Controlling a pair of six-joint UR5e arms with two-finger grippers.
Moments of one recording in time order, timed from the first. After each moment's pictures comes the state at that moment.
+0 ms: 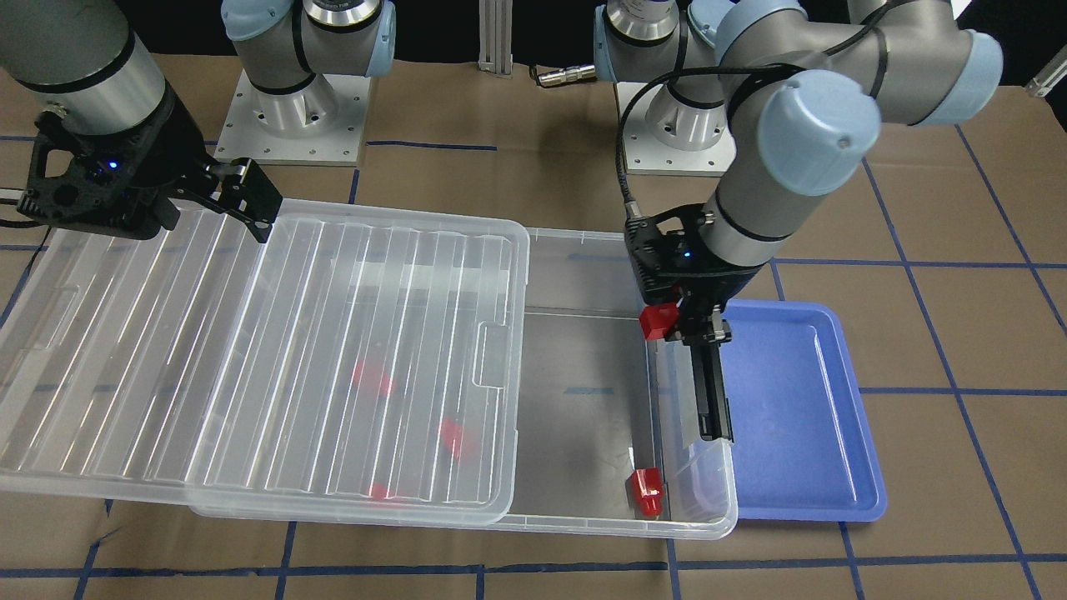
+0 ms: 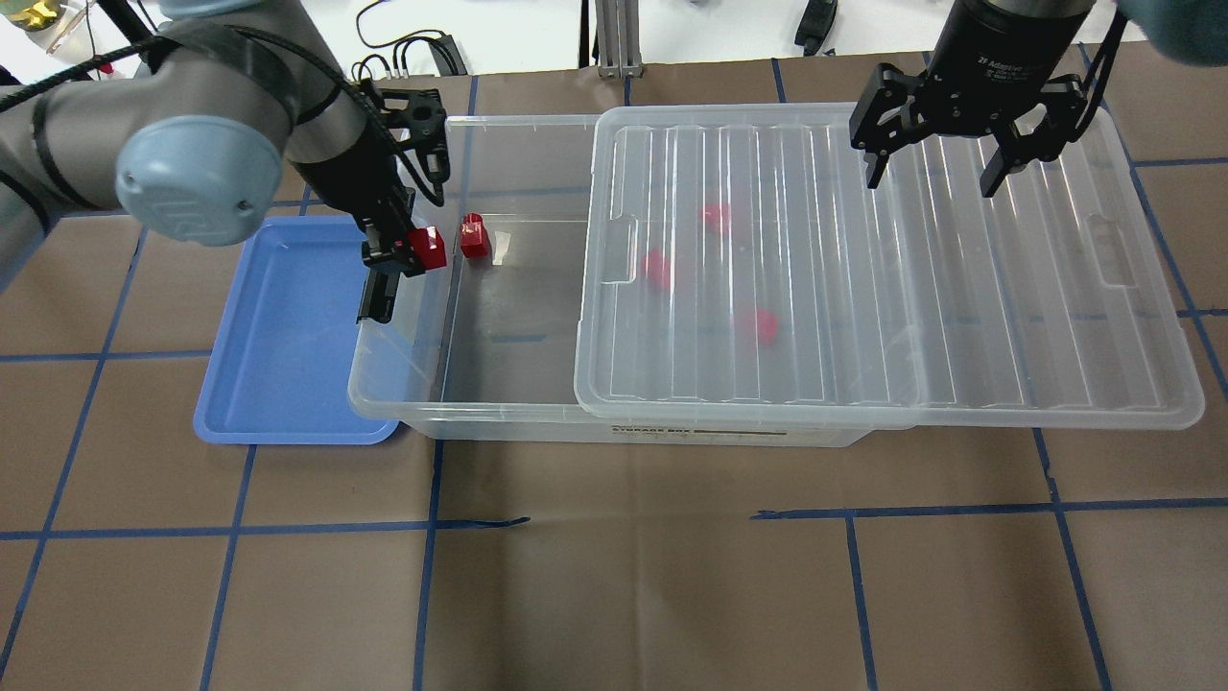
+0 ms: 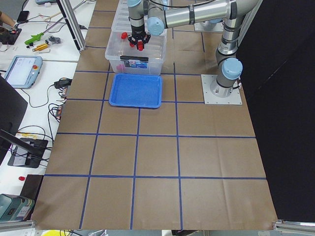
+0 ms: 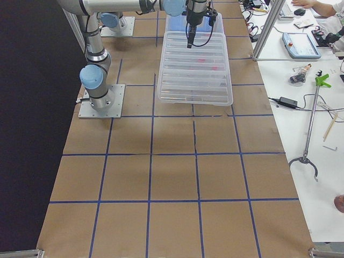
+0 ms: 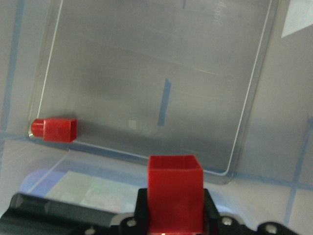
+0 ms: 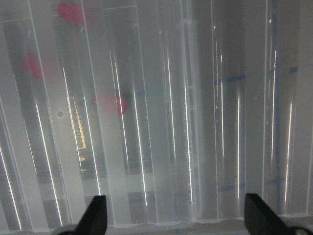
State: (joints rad) left arm -1.62 -1.79 -1.65 -1.31 1.50 1.33; right arm 1.53 -1.47 1.42 -1.45 -1.56 0.11
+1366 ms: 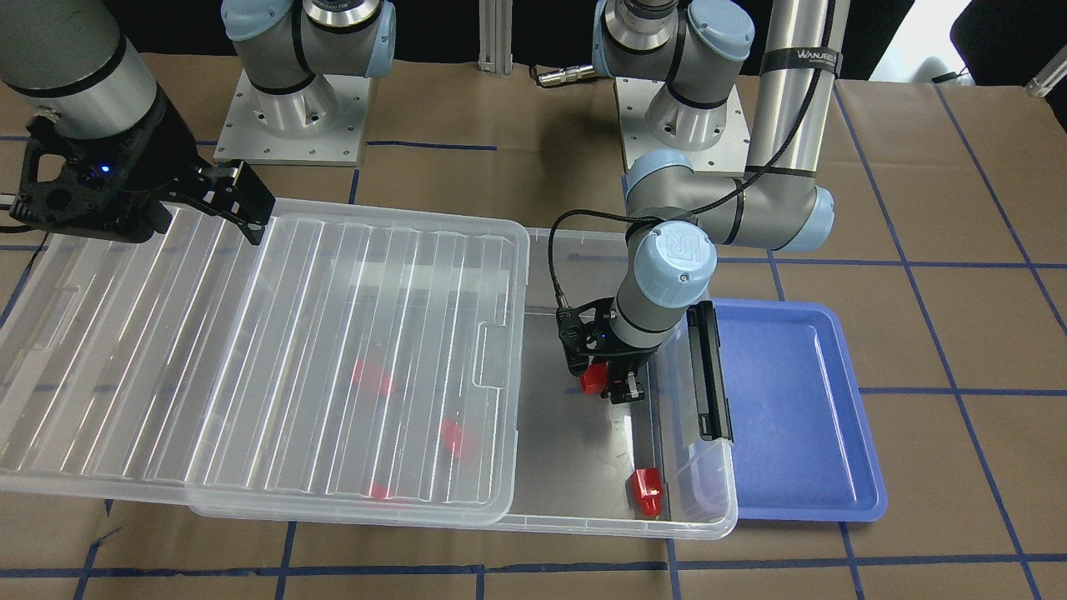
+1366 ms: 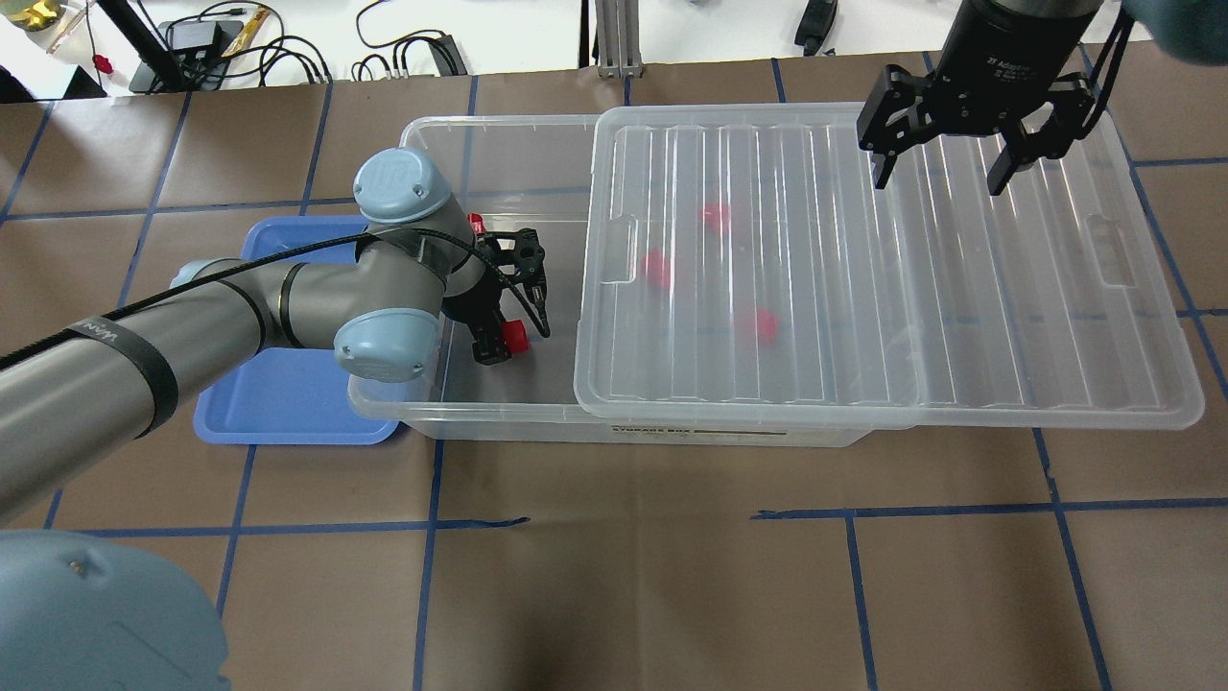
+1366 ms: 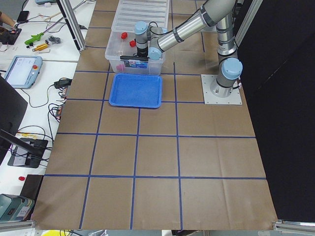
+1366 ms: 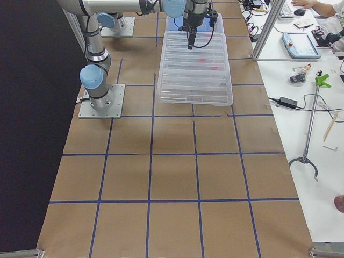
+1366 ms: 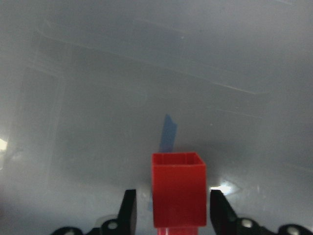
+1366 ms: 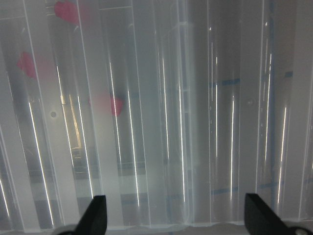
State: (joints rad) left arm -1.67 -1.98 -1.90 -0.83 1.50 1.27; right arm 1.52 -1.47 1.43 -1.45 -1.57 0.08
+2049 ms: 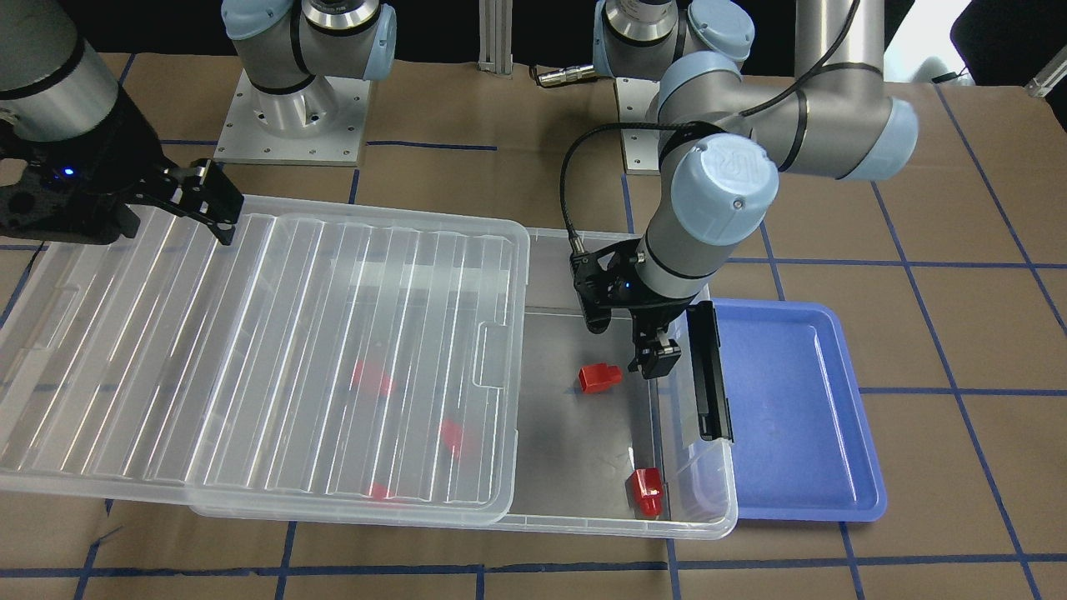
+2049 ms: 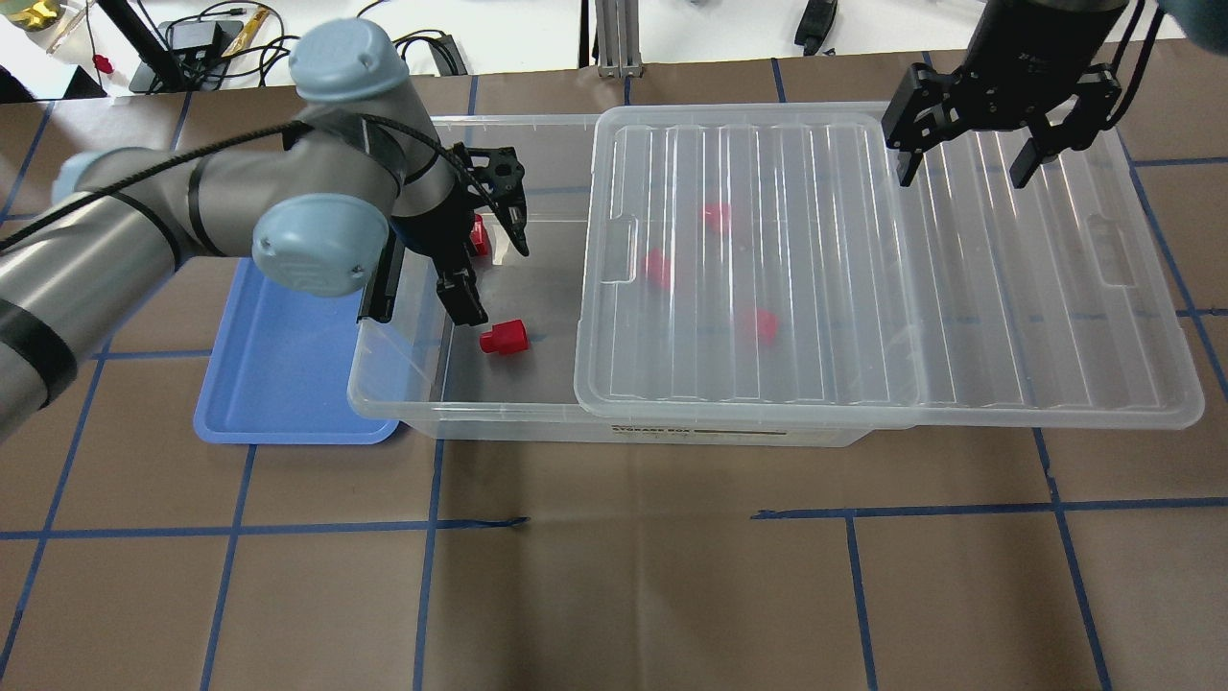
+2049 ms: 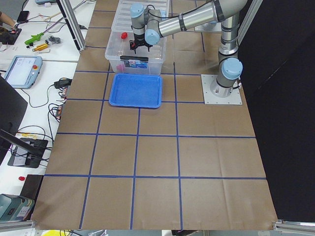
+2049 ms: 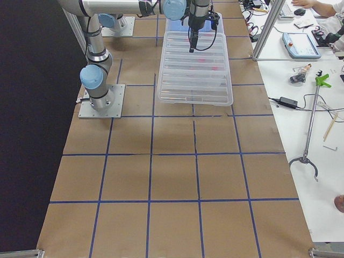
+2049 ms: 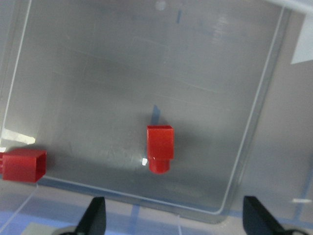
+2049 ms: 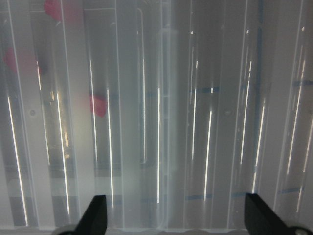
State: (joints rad) left arm -1.67 -1.80 -1.65 -1.33 1.51 1.25; right arm 1.44 -1.47 1.43 -1.45 -1.58 -0.07
